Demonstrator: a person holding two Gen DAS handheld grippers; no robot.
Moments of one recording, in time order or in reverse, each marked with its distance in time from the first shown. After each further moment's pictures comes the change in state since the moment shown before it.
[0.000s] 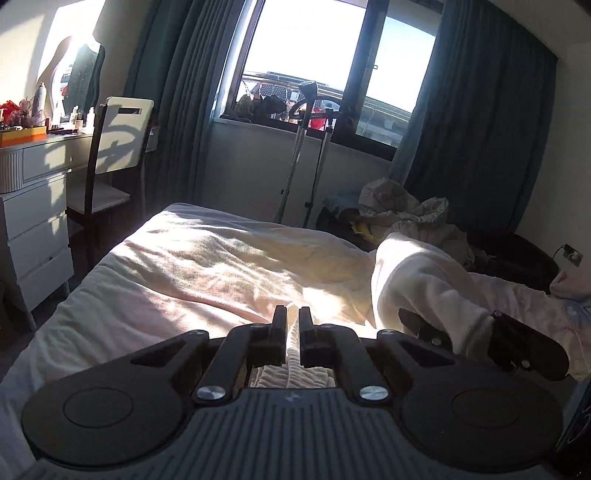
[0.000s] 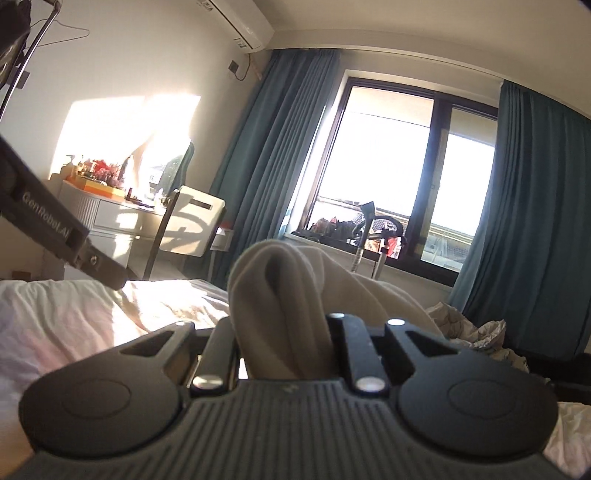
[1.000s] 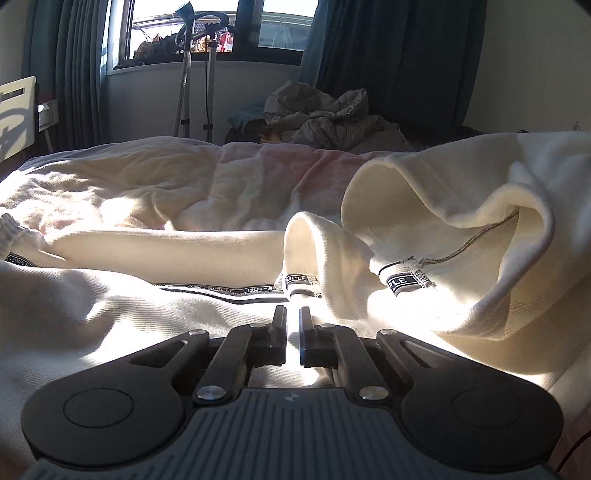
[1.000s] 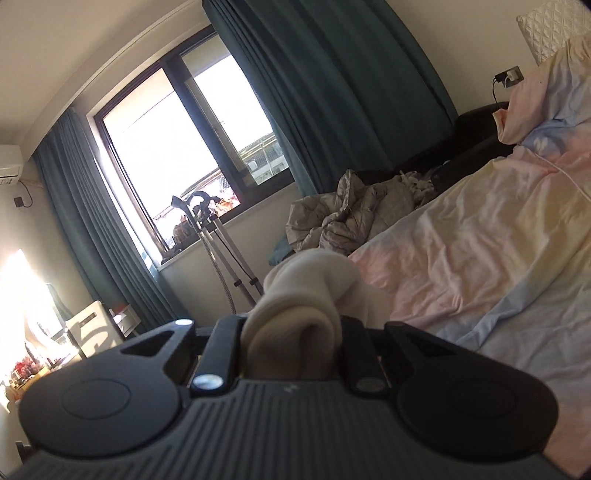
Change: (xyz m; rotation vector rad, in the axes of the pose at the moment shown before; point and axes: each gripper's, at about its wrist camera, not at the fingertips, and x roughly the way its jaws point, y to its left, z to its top) left arm 0.123 -0.263 -0.122 0.246 0.238 -0.141; right arm -0.181 -0.308 -0.060 0.890 0.077 -0.396
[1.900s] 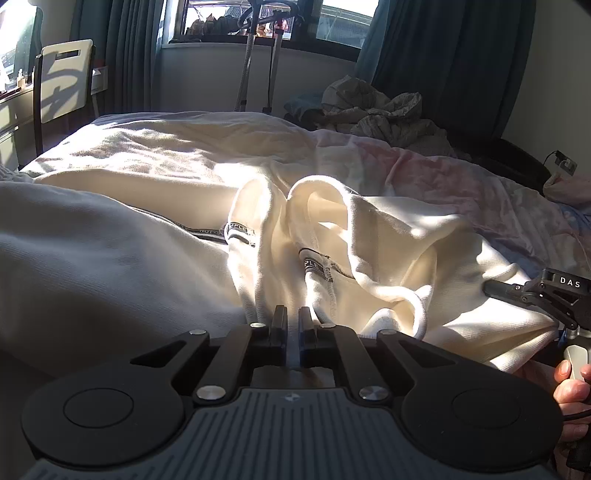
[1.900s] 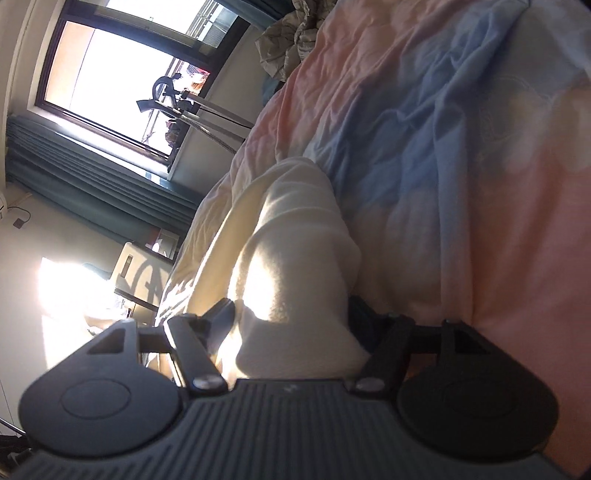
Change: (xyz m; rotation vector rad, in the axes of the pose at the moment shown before) left arm -0.059 0.132 -0.029 -0.120 0.023 0.089; right arm 0.099 0.014 -0.159 0.444 0.532 0.094
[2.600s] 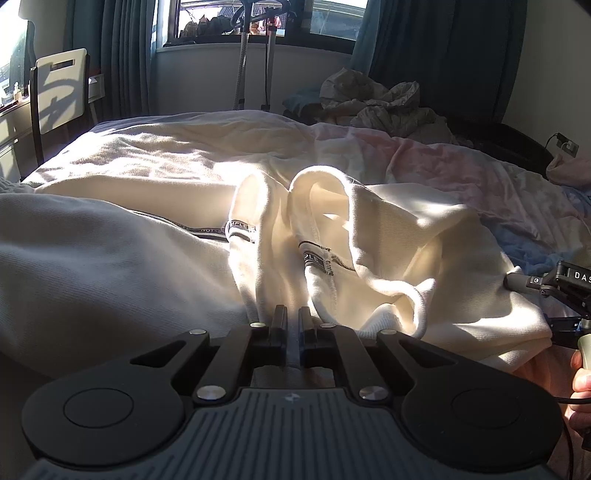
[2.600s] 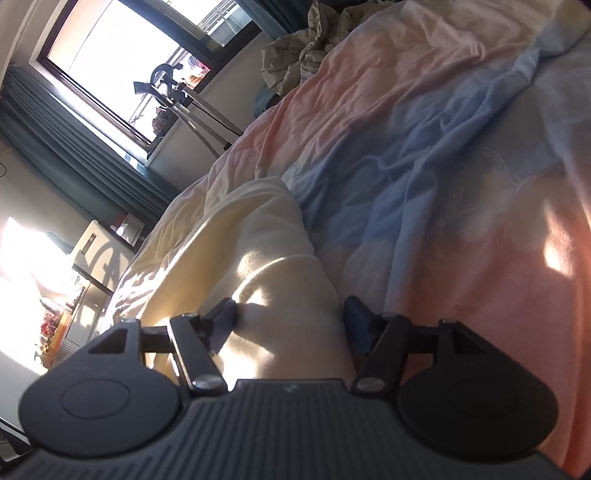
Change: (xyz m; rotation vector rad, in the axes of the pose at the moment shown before) left arm 0.002 -0.003 -0.001 0.047 0.021 0.026; right arm -0.012 -0.017 0.003 -0.124 -0.026 -0.094
